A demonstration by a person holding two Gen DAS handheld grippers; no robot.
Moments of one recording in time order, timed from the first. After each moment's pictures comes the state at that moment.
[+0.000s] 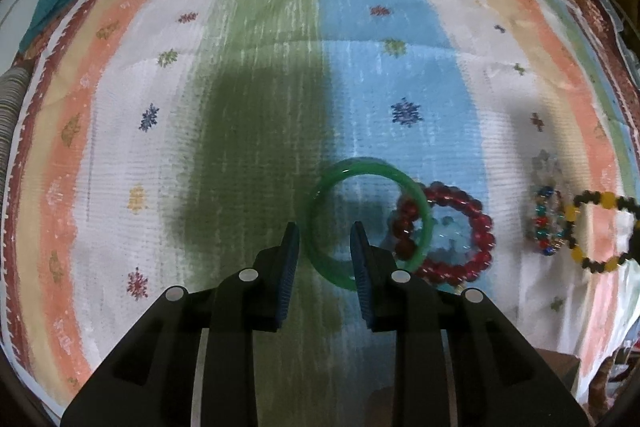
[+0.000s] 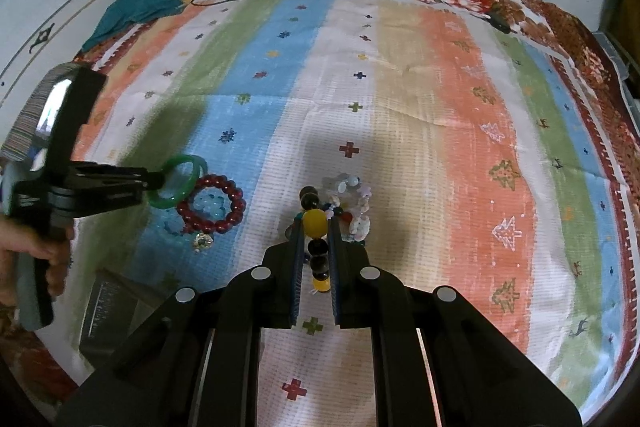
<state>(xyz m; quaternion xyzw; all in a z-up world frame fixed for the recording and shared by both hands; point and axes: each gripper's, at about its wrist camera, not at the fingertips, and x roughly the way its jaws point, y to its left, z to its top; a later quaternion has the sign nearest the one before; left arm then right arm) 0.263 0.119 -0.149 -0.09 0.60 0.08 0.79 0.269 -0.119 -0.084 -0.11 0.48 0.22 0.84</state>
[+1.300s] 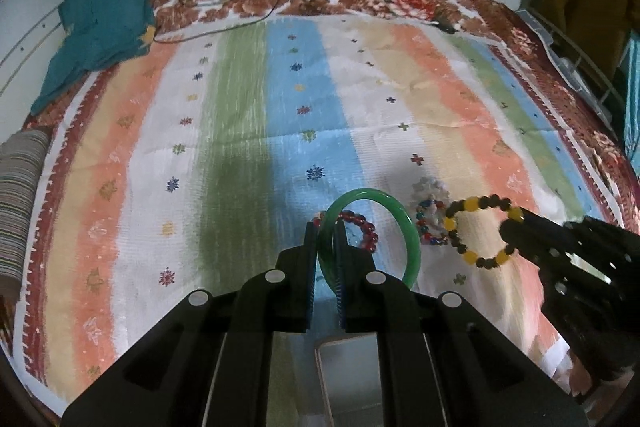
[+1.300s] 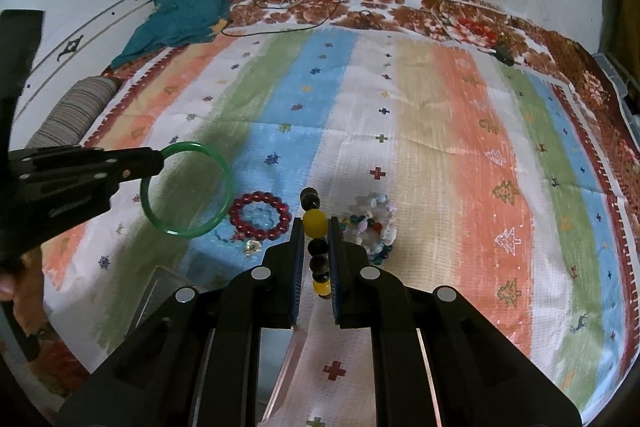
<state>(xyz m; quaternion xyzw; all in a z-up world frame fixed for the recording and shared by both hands) 0.188 0.067 -0.025 -0.06 0.48 0.02 0.88 0.224 -0.114 -0.047 -0.09 0.42 0.25 0.87</state>
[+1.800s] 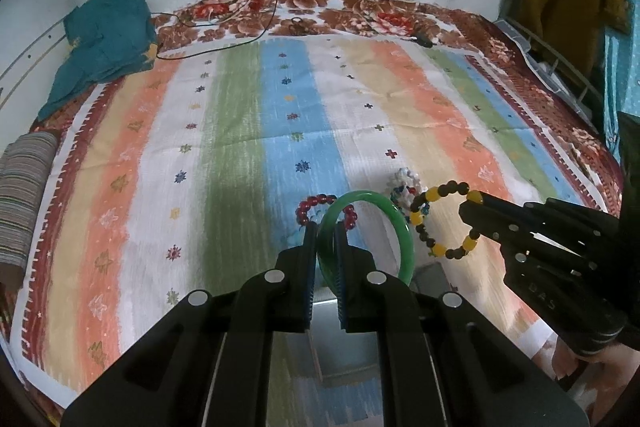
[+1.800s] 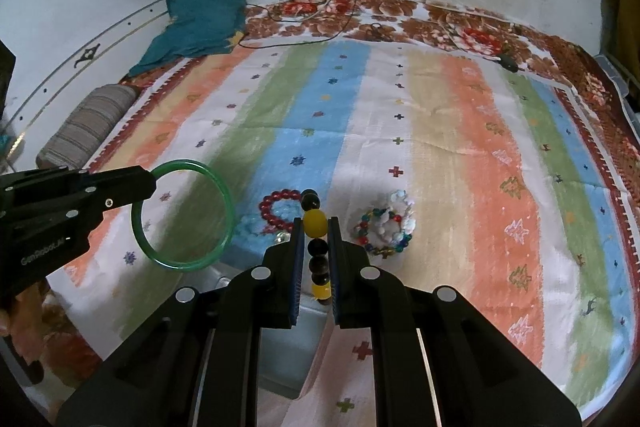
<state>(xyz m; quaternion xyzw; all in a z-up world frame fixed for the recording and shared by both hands) 0.128 0.057 -0.004 -0.06 0.44 0.01 0.90 0.187 -0.115 -0.038 -0.07 0.41 0.27 0.87</state>
